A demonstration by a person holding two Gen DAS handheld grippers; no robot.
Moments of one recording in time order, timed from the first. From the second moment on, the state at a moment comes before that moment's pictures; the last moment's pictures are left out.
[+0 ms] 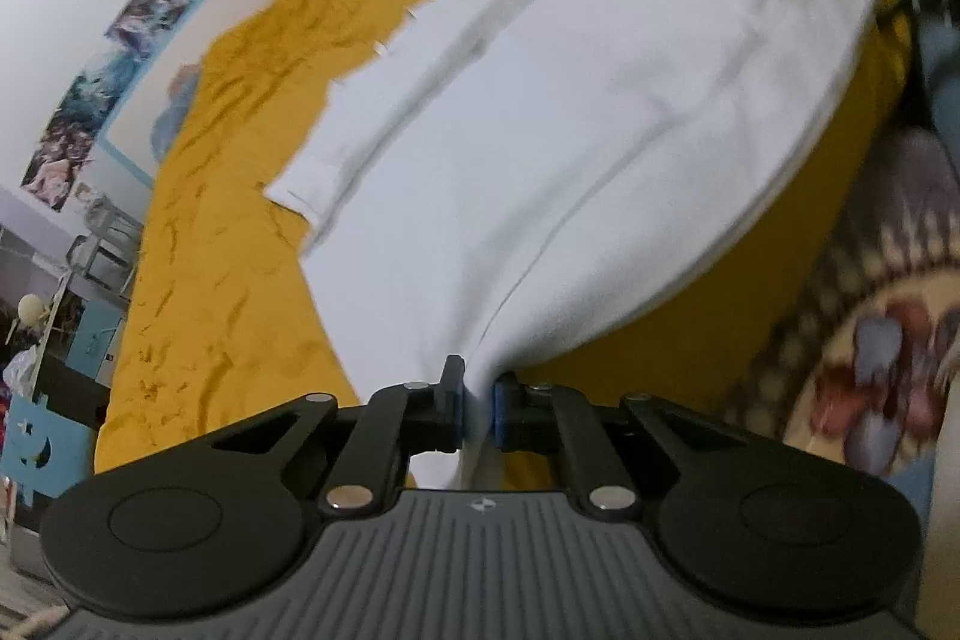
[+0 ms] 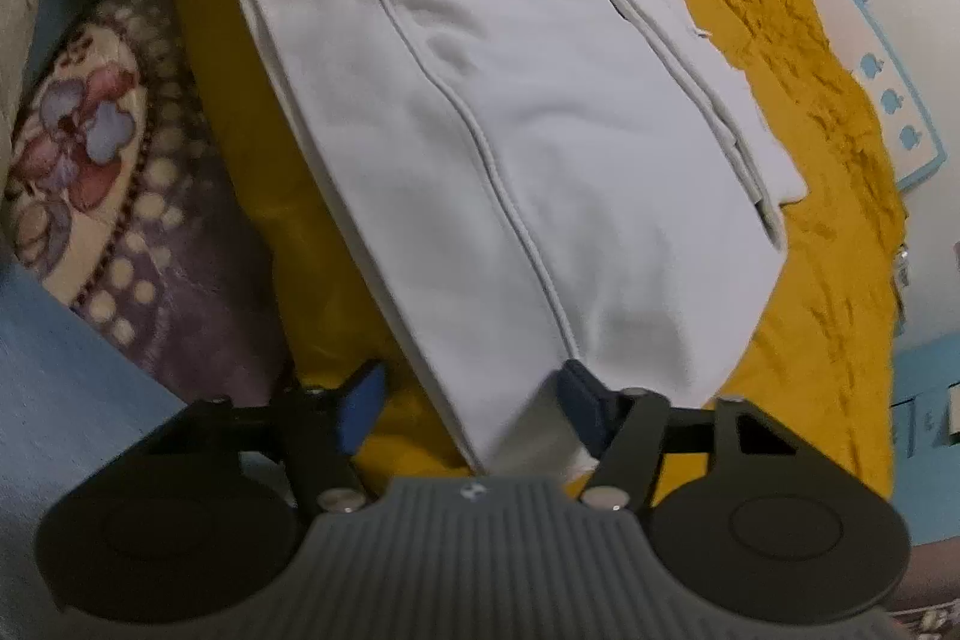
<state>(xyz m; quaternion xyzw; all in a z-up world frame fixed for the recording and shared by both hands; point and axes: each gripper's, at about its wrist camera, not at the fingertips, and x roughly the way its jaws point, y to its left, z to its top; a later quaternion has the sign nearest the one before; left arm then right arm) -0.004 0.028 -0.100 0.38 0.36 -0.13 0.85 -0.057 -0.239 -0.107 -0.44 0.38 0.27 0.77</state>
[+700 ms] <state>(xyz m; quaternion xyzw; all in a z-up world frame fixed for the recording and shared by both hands) 0.053 0.035 -0.010 0.32 0.25 -0.07 0.91 -0.042 -0.259 0.005 -0.42 0.25 0.19 0.85</state>
